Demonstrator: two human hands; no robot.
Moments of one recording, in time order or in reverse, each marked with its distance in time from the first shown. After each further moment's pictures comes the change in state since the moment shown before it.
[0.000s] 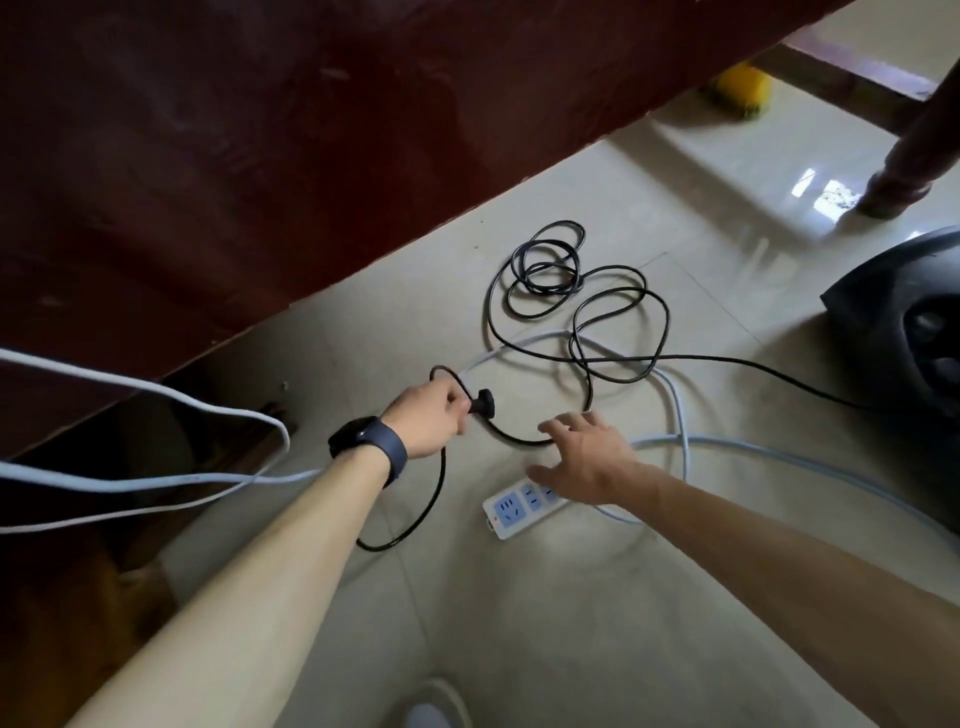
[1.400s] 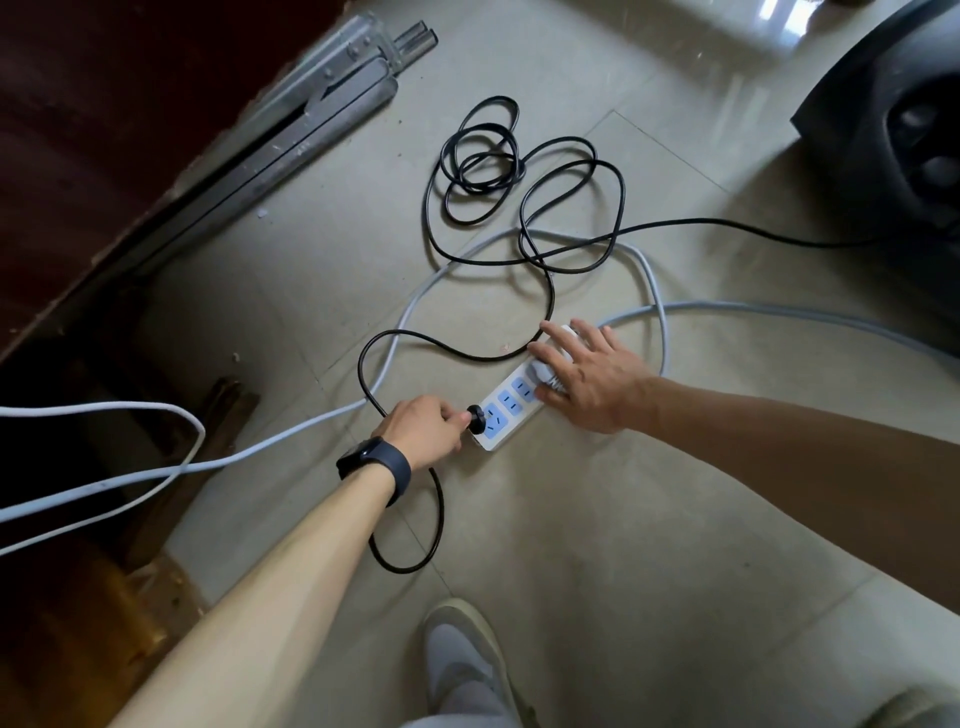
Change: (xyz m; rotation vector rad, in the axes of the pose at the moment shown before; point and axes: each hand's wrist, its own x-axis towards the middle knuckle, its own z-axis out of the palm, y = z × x) left_hand -0.016 -0.022 0.089 0.192 -0.192 -0.158; right_hand -0.023 0.046 0.043 -0.101 0.070 -0.055
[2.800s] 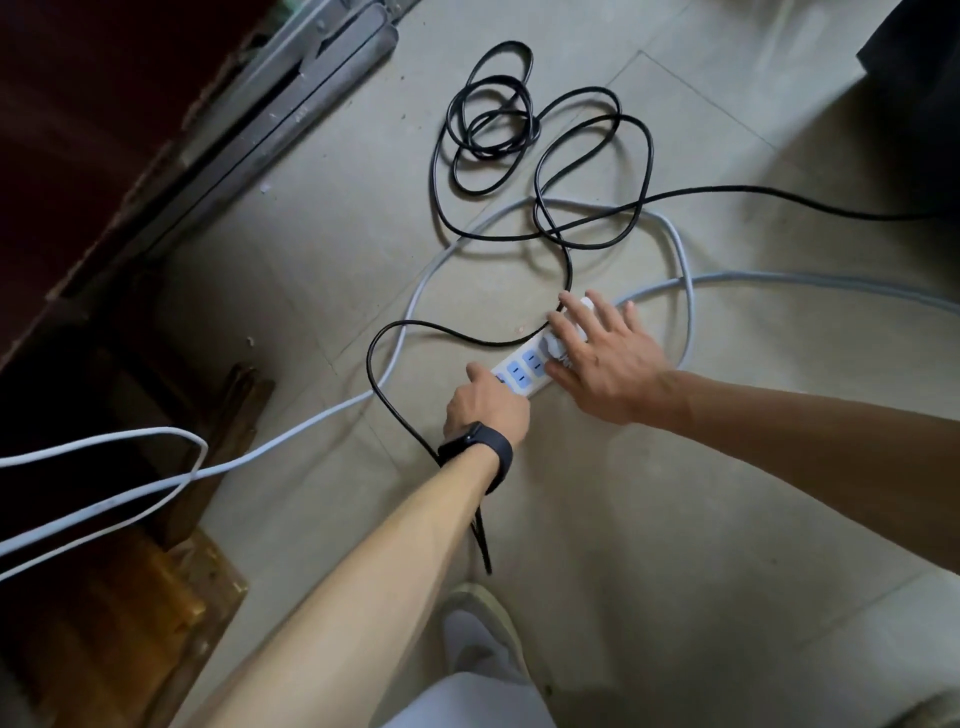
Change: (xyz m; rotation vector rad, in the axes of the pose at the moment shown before) left_hand -0.003 0.074 0.031 -0.095 0.145 -0.279; right_hand 0.010 -0.002 0.008 0.049 0.064 0.023
